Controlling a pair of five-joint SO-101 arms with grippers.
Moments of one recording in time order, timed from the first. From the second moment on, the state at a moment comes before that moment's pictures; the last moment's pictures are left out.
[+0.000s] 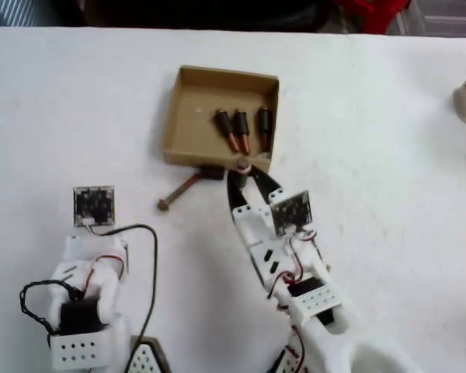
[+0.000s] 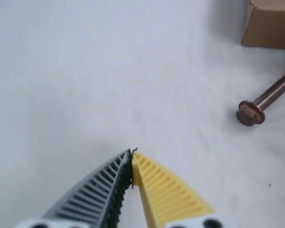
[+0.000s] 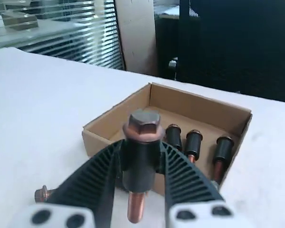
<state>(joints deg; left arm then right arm) -12.4 -103.3 97.1 57.9 6.3 -26.1 -43.6 92.6 -33.9 2.1</state>
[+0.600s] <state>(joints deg) -12.4 -103.3 97.1 60.4 -4.2 -19.0 -42.4 57.4 8.9 2.2</state>
